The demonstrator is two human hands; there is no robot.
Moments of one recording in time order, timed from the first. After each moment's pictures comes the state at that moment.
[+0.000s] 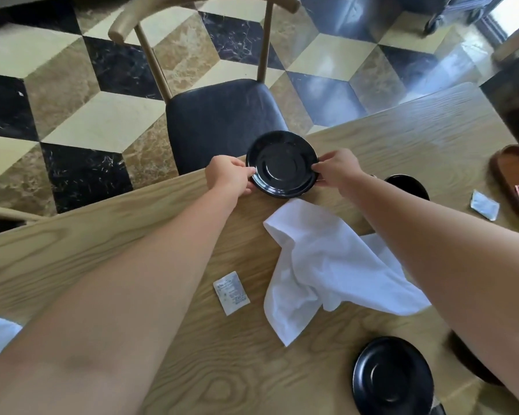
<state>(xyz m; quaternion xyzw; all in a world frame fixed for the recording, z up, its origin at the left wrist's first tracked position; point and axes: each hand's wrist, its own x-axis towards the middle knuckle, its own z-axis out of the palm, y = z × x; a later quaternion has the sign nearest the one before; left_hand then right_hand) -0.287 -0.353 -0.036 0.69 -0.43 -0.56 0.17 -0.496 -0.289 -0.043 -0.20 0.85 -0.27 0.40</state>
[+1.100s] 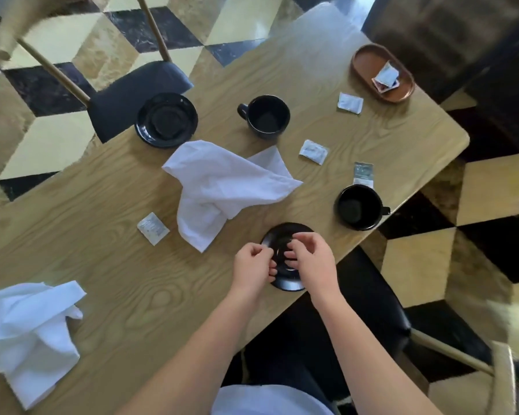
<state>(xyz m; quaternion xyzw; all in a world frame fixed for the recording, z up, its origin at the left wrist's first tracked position) -0.310 0.045 0.022 0.61 -0.43 -0.67 0.03 -0.403 0.126 0.017 0.02 0.78 -0.49 0.39</state>
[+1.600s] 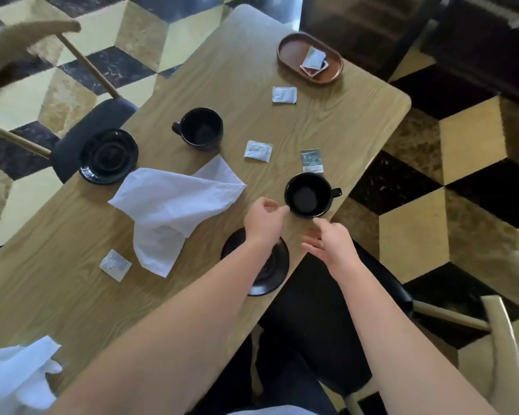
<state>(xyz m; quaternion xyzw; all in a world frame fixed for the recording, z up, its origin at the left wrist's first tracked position) -0.454 0.064 0.006 0.53 -0.61 -0.58 -0.03 -0.510 0.198 -0.016 0.26 0.66 -0.58 0.41</state>
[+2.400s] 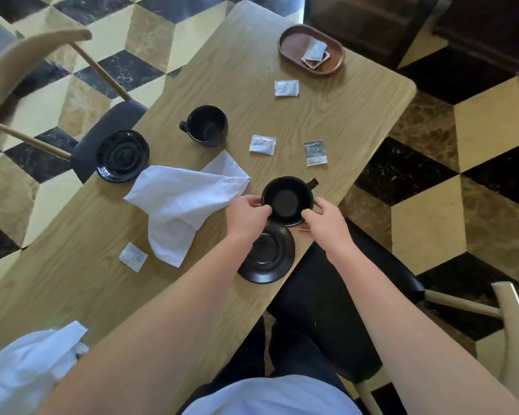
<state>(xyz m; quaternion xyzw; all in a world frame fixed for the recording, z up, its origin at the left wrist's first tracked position) -0.420 0.042 0.031 0.52 -0.67 -0.53 -0.02 -0.501 0.183 0.011 0.08 0.75 -0.52 0.40</state>
